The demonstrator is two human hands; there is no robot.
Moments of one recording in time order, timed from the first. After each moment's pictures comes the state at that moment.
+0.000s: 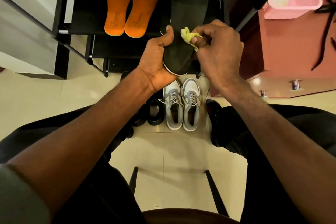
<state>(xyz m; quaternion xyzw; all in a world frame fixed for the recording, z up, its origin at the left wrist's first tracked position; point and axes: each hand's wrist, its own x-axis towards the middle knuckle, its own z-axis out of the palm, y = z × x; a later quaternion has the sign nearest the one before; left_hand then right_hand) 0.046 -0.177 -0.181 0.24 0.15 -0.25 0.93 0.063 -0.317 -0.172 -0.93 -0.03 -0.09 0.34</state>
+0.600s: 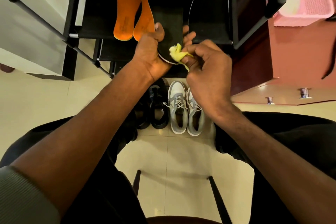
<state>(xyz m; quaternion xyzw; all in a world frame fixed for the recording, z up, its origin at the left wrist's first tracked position) 0.073 -0.152 -0.178 0.28 0.23 -0.15 0.92 0.025 -0.287 -0.174 -0.88 -0.06 -0.08 0.46</state>
